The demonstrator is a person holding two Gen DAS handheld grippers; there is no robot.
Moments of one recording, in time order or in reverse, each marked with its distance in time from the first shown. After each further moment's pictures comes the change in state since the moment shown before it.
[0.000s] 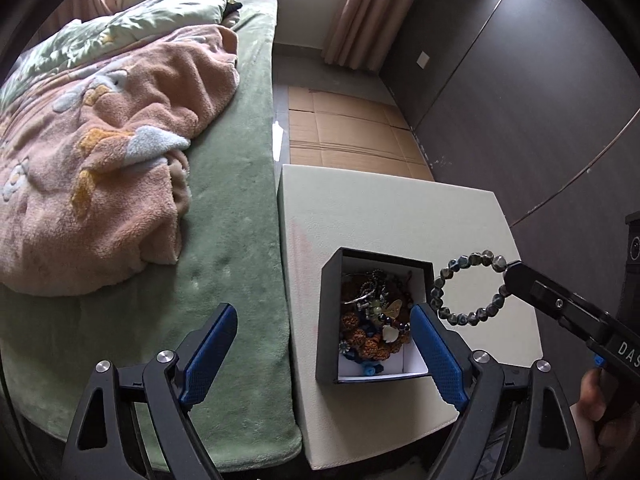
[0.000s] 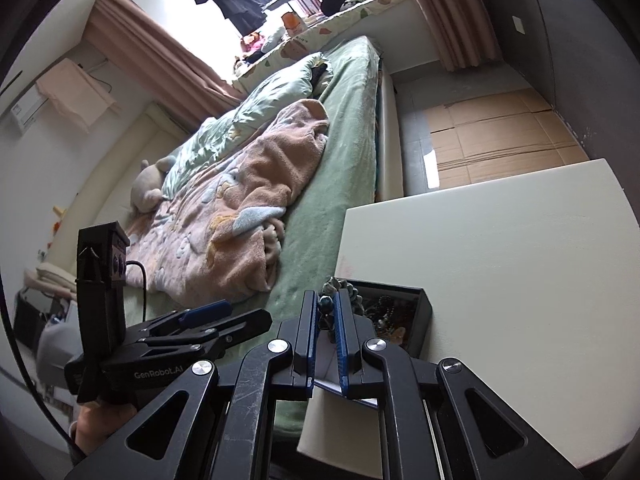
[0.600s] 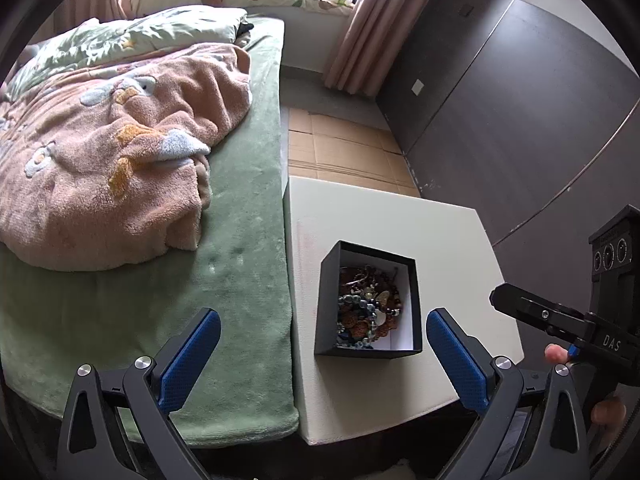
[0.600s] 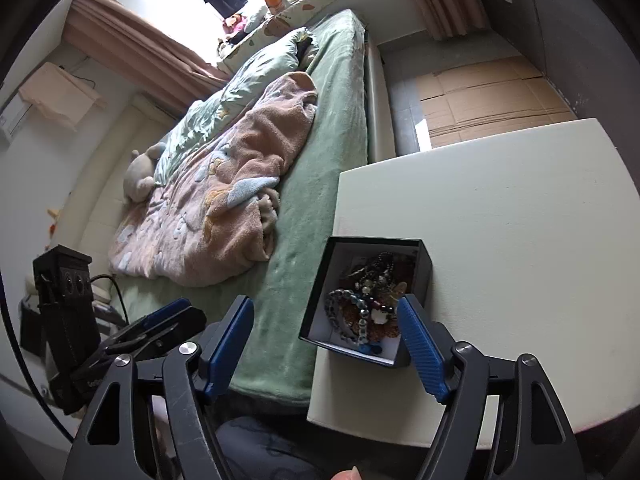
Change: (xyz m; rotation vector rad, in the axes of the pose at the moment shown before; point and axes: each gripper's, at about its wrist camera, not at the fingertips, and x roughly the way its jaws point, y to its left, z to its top) left arm -0.048 0.008 -0.029 -0.032 -0.098 -0.054; right arm -0.010 -0.002 -0.020 0.065 0.081 -0.033
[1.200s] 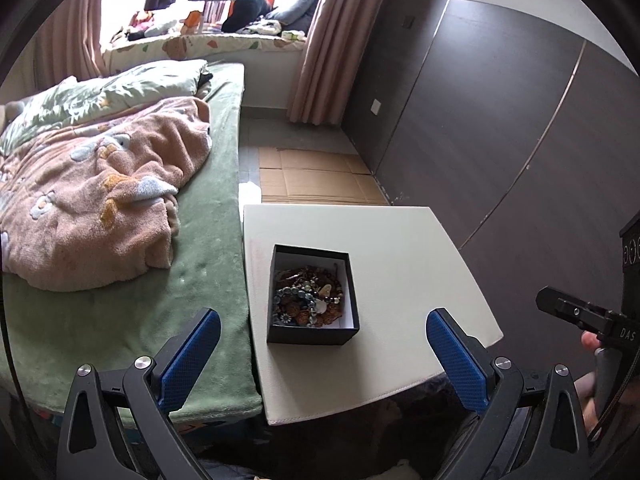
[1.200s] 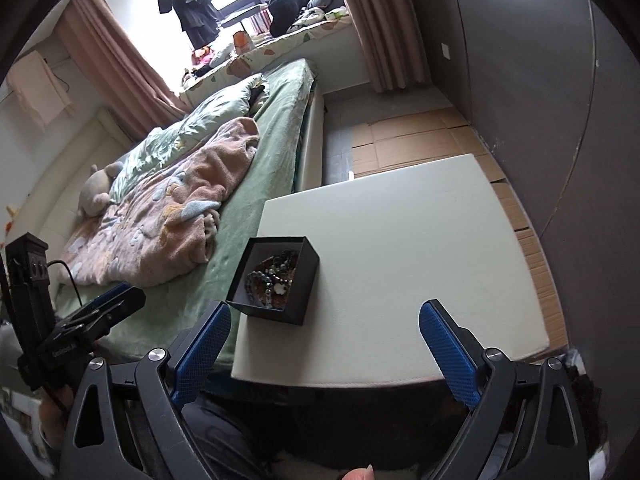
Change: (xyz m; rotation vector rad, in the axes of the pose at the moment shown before) left arm -0.052 -0.074 -0.046 0.165 -0.137 -0.016; right arm -0.137 -0.027 -0.059 -0.049 -0.171 -0.251
